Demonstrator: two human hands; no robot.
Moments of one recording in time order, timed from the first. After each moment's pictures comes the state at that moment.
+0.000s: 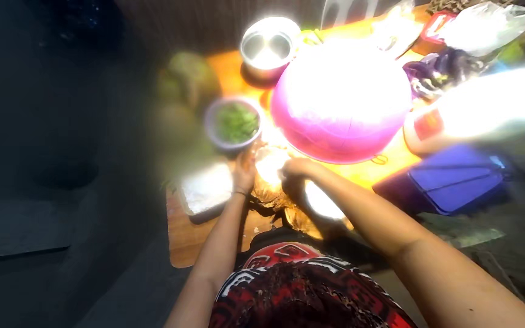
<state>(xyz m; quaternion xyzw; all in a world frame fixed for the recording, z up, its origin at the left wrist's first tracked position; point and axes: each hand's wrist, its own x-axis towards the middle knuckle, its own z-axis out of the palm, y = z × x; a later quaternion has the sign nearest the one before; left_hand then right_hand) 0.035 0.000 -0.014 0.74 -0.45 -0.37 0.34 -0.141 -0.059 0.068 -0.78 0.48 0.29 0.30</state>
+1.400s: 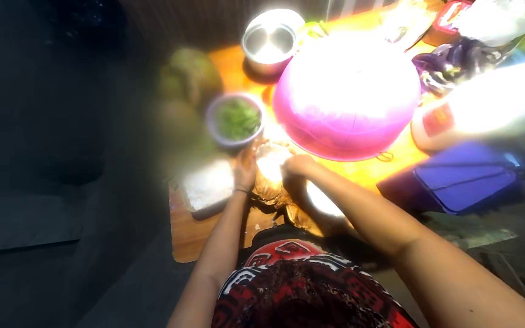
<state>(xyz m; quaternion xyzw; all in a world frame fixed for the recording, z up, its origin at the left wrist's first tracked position) 0.031 0.004 -0.013 0.75 -0.43 -0.37 0.35 -0.135 -0.045 0.083 -0.77 0.50 0.30 0.26</state>
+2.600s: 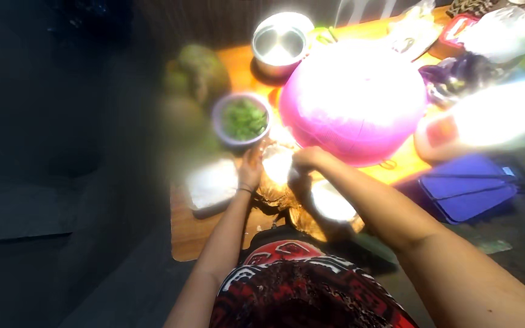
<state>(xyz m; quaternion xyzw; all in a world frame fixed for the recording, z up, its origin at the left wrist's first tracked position) 0.038 -0.001 -0.012 0.74 -0.44 -0.39 0.33 -0.122 -0.068 0.111 -0.76 0.48 0.37 0.22</state>
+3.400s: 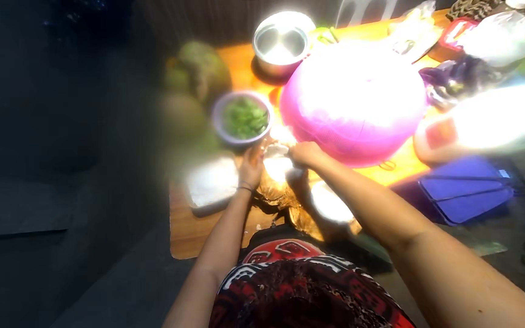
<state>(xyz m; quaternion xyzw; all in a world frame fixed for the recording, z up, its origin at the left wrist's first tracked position) 0.037 -0.001 -0.011 0.74 -0.44 -0.40 0.33 -0.119 -0.072 0.104 -0.78 0.50 0.32 0.21</state>
